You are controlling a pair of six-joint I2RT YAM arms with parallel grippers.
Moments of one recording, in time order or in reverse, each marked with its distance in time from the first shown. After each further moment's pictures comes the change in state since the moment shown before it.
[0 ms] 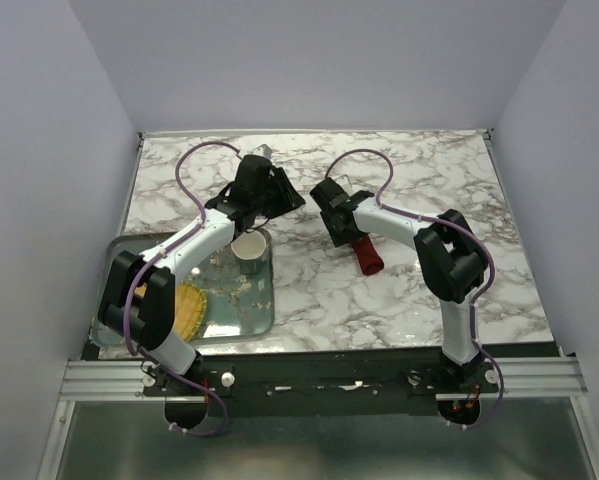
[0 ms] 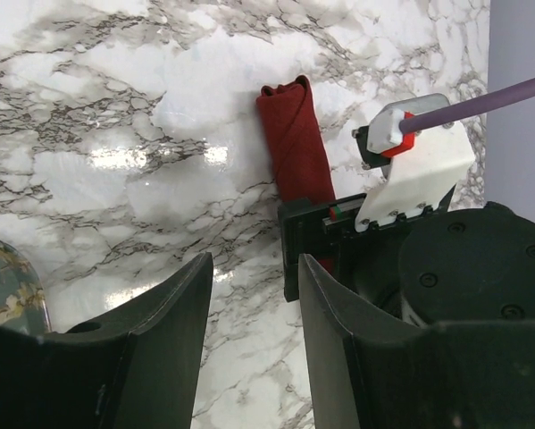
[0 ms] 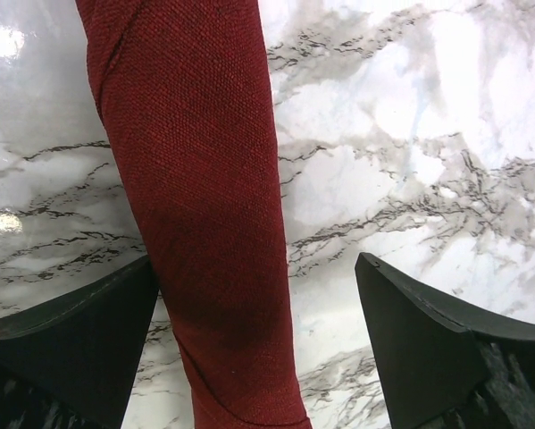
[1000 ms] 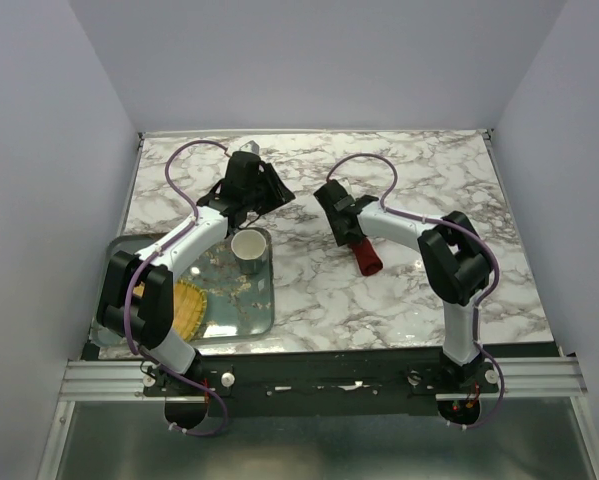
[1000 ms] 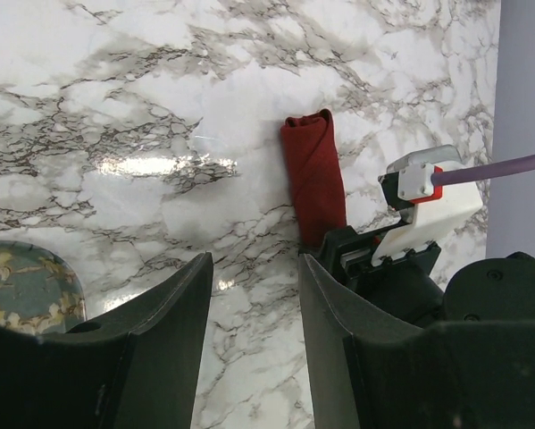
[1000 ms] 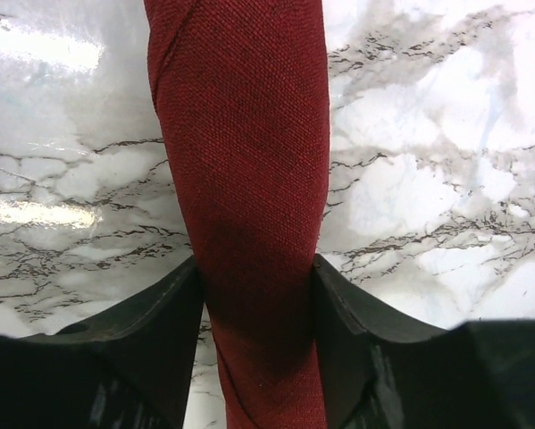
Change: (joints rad) left arm 0.063 0.000 0.000 0.000 0.001 0.001; right arm -0.018 -0.042 -0.080 0.119 -0.123 0.010
